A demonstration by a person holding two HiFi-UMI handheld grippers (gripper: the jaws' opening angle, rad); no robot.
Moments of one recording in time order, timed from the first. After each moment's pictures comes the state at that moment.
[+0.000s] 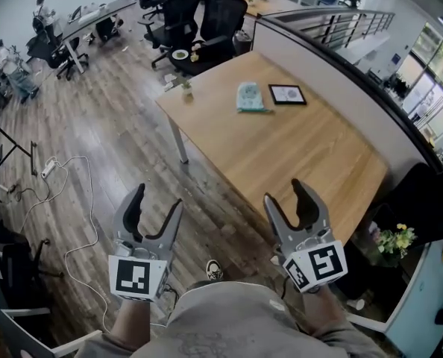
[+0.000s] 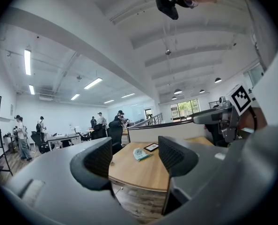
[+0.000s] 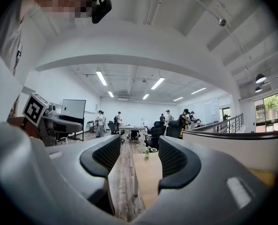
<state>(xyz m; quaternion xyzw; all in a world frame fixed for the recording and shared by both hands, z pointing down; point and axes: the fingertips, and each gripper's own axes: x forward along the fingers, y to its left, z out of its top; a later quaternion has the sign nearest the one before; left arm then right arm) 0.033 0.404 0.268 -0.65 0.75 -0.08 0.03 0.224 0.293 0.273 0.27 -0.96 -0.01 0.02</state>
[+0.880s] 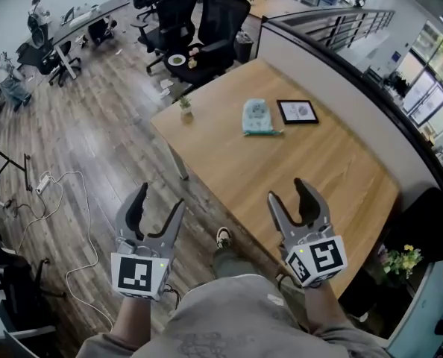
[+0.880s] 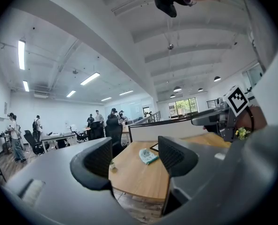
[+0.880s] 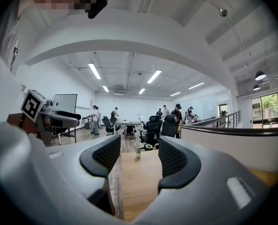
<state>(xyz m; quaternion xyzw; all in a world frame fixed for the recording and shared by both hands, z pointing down) -0.082 0.257 0.303 -0.67 0.73 -0.10 0.00 0.114 0.139 0.313 0.29 -0.96 0.01 0.04</state>
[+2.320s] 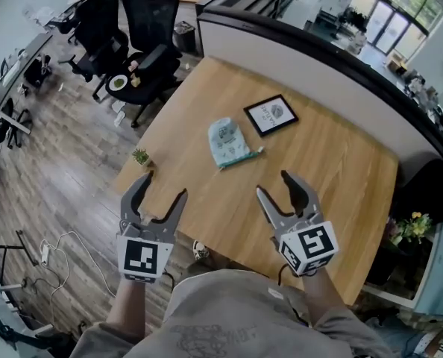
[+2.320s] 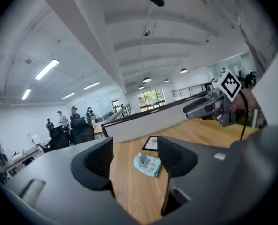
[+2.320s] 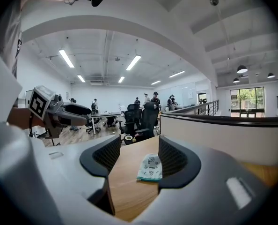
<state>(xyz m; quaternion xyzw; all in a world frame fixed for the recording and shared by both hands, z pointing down) -0.136 -0.066 0.330 -0.80 0.56 -0.21 0.04 0.058 -0.098 0.355 0.40 -0.91 0.08 0.11</state>
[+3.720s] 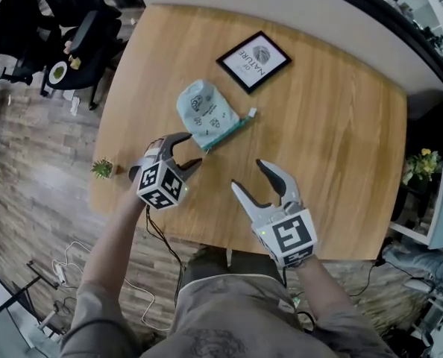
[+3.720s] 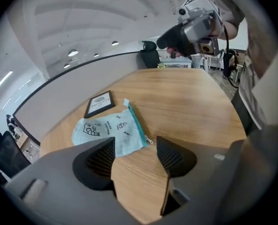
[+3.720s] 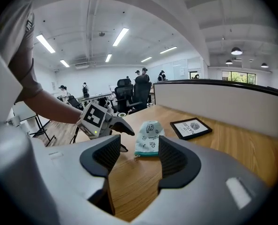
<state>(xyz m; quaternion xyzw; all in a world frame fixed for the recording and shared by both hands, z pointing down) -0.089 -0.218 0.661 -0.89 0.14 -0.43 0.06 0.002 -0.154 0.523 0.43 -0.86 0.18 0.22</state>
